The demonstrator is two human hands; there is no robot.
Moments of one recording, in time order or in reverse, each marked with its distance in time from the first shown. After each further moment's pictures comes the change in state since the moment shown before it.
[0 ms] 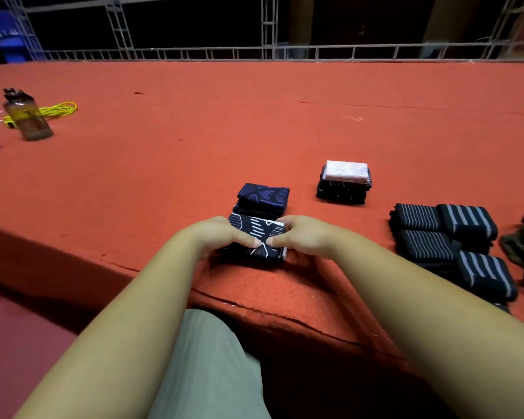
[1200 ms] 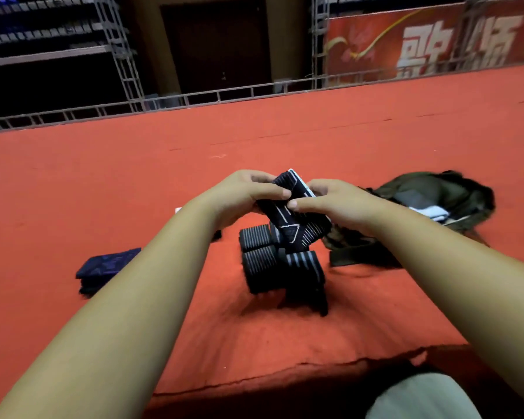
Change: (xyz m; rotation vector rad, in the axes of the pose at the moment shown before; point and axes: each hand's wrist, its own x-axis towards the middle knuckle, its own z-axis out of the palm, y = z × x) left_hand -0.001 0.298 0.251 0.030 -0.394 0.672; right_hand -0.269 0.104 -0.238 0.214 0.606 -0.022
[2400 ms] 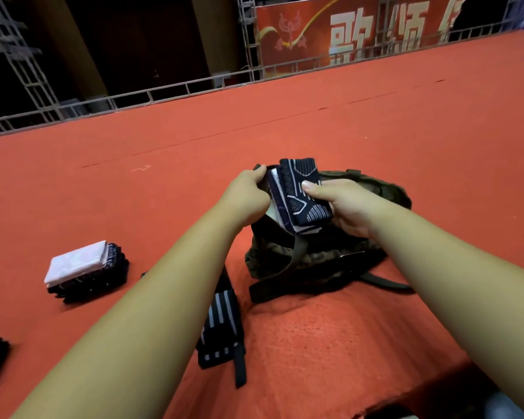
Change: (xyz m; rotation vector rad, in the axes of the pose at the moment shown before) left_hand 0.196 0.001 0.151 0.536 0.169 -0.020; right_hand 0.020 0.143 -0.159 0.611 0.242 0.145
